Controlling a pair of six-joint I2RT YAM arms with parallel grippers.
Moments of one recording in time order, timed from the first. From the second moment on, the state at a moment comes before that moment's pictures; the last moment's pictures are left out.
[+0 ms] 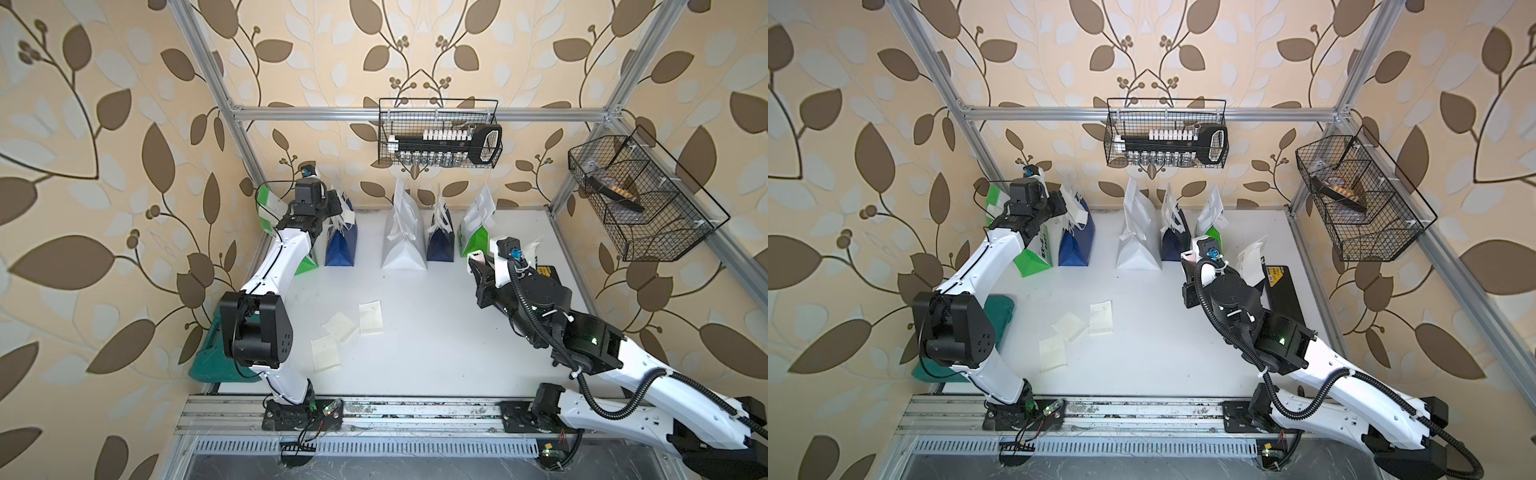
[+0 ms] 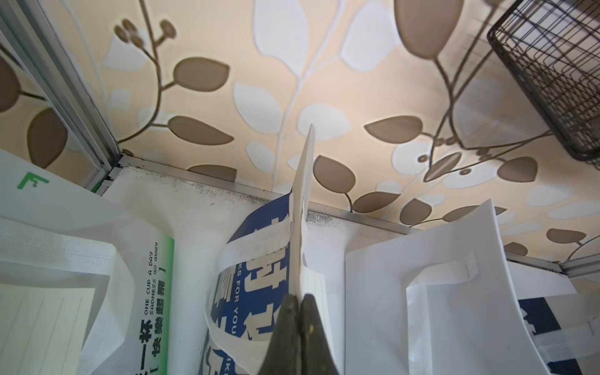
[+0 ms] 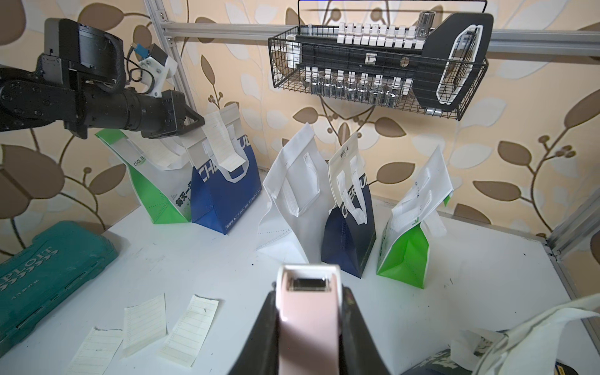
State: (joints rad) left arm -0.03 1.69 1.52 -0.24 0.01 -0.34; right arm 0.97 0.88 1.05 -0.41 0.65 0.19
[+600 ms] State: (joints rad) left arm -0.01 1.69 1.58 -0.28 0.02 -0.35; right arm 0.97 0.89 1.02 -0.45 0.59 0.26
